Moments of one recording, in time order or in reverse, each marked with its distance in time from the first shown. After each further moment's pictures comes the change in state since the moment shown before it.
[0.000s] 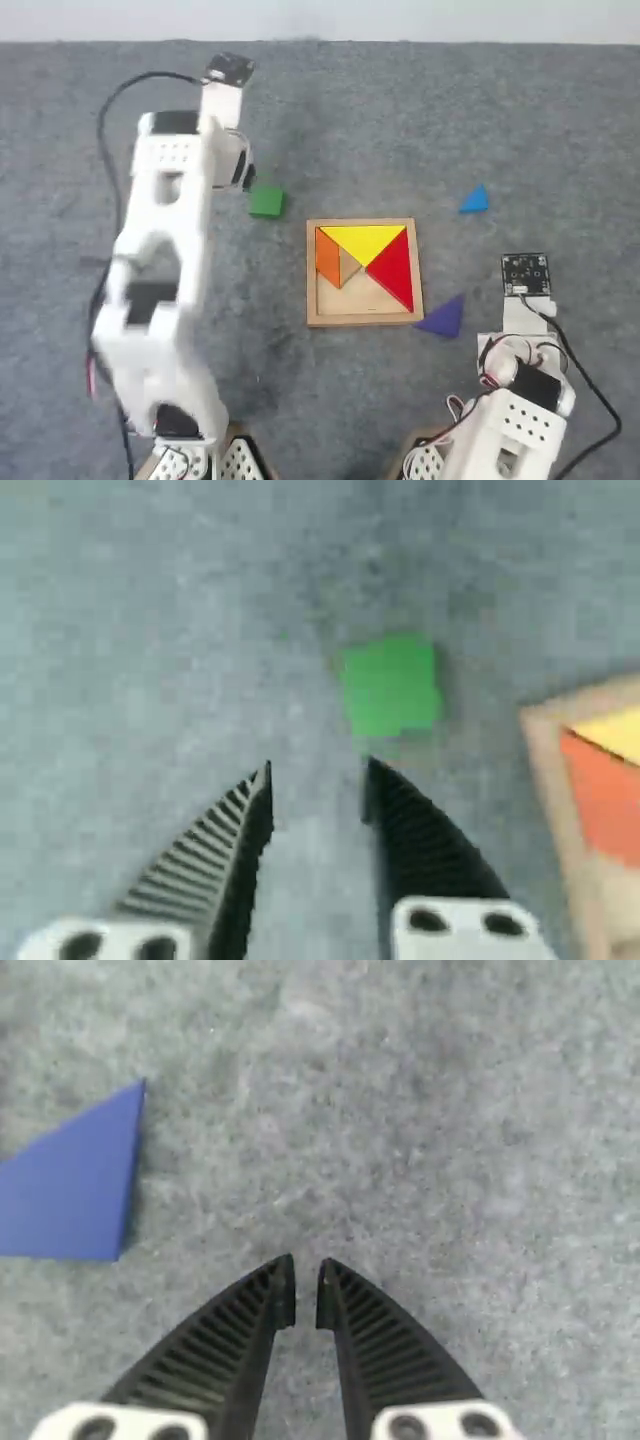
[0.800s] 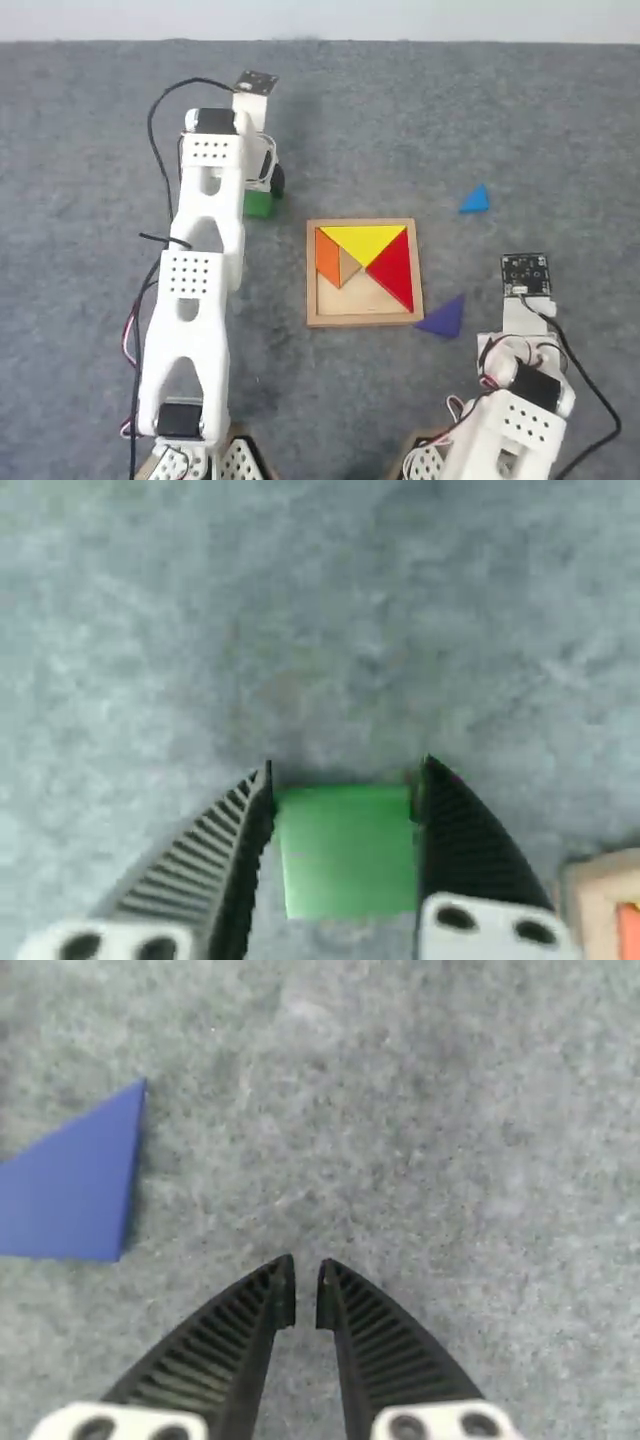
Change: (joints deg) left arm 2.2 52.5 -65.1 19.9 6.0; right arm -0.4 -0.3 0.2 0.0 0.0
